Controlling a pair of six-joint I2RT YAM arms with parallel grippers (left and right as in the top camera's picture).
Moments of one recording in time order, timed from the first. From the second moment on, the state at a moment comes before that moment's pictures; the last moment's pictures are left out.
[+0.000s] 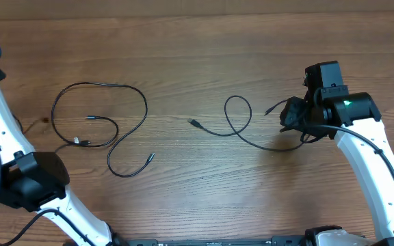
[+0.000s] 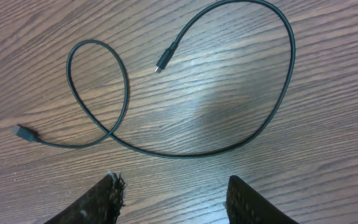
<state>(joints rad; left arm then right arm) 0.46 2.06 2.38 -1.61 -0.67 -0.50 0.14 1.41 1.22 -1.04 -0.03 0.46</state>
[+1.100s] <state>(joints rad) 0.98 1.59 2.39 -1.29 -0.06 -0.55 0.14 1.41 1.22 -1.01 -0.03 0.46</state>
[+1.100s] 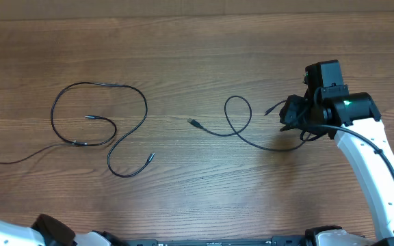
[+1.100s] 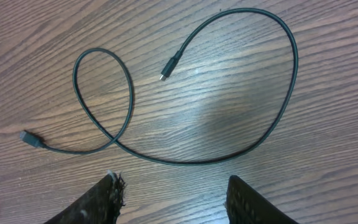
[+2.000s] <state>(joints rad) 0.86 1.82 2.42 -1.27 0.23 -0.39 0.14 1.41 1.22 -0.99 -0.04 0.46</state>
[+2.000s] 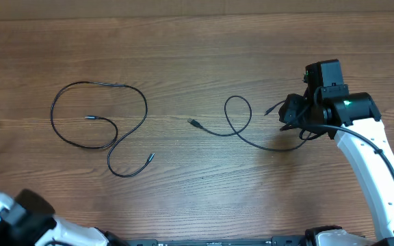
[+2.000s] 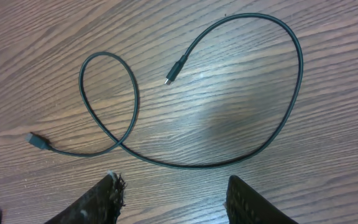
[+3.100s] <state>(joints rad) 0.74 2.23 2.41 -1.67 -0.18 -0.37 0.14 1.41 1.22 -0.99 -0.04 0.46</state>
